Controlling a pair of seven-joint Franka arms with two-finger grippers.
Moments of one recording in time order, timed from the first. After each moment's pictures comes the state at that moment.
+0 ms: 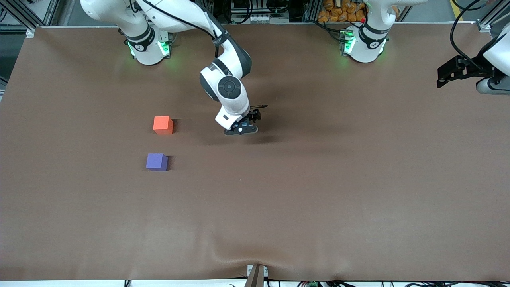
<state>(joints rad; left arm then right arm) -0.04 -0.04 -0.03 -1.53 0.04 1.40 0.04 0.83 0.55 -0.01 -1.88 0.19 2.37 0.59</state>
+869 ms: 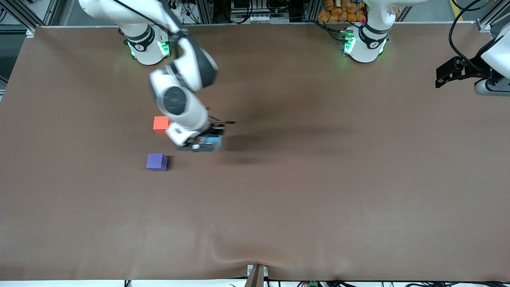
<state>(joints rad) -0.04 -0.04 -0.03 -1.54 0.04 1.40 0.04 0.55 0.32 -0.07 -1.81 0.16 2.02 0.48</state>
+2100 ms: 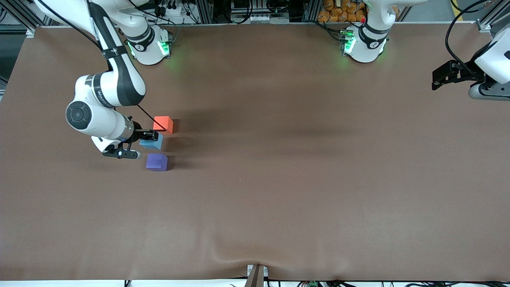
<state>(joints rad) -0.05 -0.03 -0.04 -1.54 0.04 1.40 0.04 0.24 0.21 -0.06 -2.15 0.15 2.18 0.18</state>
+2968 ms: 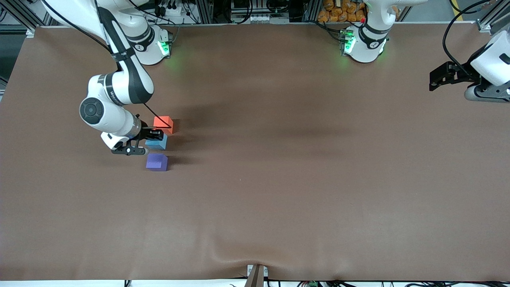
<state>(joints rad) -0.05 -0.02 -0.05 -1.54 0.04 1.40 0.04 0.25 0.22 -0.05 -2.25 0.15 2.34 0.14</state>
